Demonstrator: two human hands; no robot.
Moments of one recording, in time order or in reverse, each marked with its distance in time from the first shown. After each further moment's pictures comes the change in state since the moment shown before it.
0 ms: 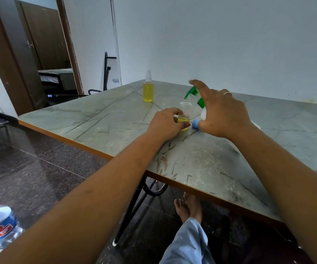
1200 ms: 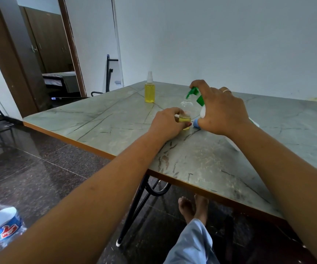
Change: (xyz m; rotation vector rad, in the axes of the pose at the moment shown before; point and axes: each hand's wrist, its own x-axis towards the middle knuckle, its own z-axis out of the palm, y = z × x) left_hand -0.005 0.004 -0.003 0.013 0.006 -0.002; right_hand 0.002 -0.004 0.001 0.022 0.022 0.000
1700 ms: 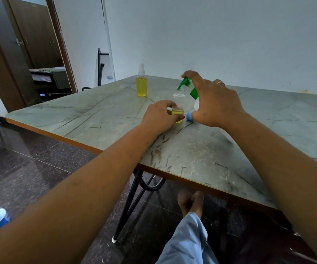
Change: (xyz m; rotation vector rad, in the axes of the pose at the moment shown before) left_hand 0.004 -0.003 0.002 -0.010 0.009 0.006; right_hand 0.001 0.005 0.002 0.028 -0.003 0.001
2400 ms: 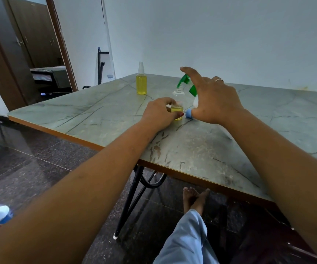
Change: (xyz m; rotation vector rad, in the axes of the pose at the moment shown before) left_hand 0.000 0.000 0.000 0.016 -0.001 0.004; right_hand 0.000 0.001 0.001 -0.029 0.006 -0.018
